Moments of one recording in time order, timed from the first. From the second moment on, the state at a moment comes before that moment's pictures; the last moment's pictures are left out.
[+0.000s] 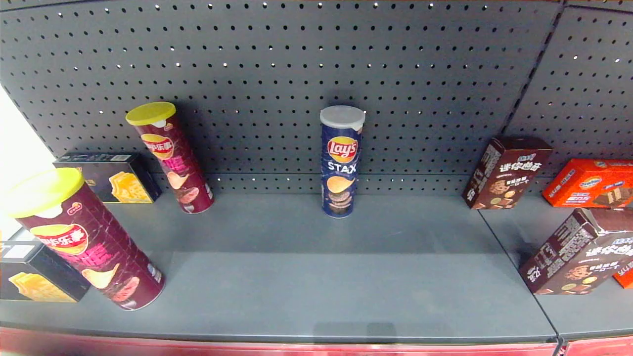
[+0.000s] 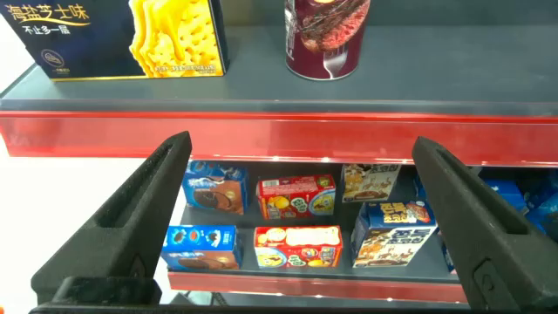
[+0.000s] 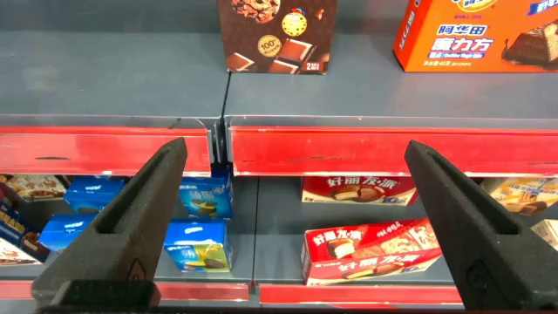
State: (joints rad) left arm 0.00 0.00 0.00 0.00 0.03 0.01; right arm 0.00 0.00 0.00 0.00 -0.01 -0.01
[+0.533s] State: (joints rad) left arm 0.00 0.00 0.00 0.00 0.03 0.01; right arm 0.00 0.00 0.00 0.00 -0.01 -0.01
